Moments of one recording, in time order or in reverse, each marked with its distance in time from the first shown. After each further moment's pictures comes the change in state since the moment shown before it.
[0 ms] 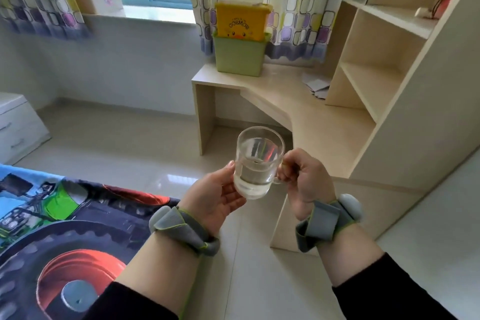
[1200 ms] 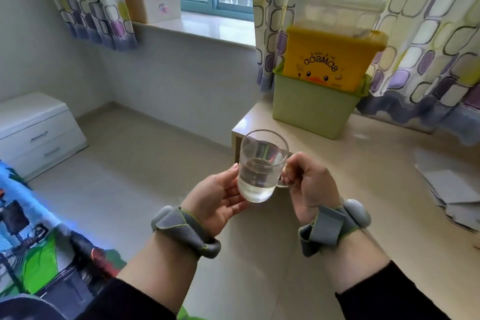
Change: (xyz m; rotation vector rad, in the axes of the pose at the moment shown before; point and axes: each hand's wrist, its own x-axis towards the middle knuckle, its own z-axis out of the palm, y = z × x) left_hand 0.505 0.320 -0.047 -0.117 0.196 0.096; right_hand 0.607 0.081 0.196 0.021 -0.268 0.046
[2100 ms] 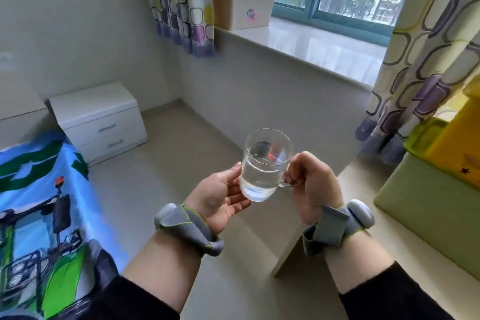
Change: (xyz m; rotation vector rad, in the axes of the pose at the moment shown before) left_hand 0.261 0.249 -0.149 -0.208 0.314 0.112; right_hand 0.354 0.075 0.258 0.116 -0.325 0.187
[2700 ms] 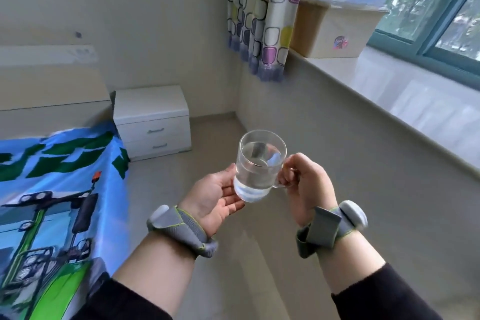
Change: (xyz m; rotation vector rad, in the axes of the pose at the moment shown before) left_hand 0.203 0.176 -0.051 -0.202 0.236 0.185; right_hand 0.292 0.037 0.145 -0.053 -0.351 0.134
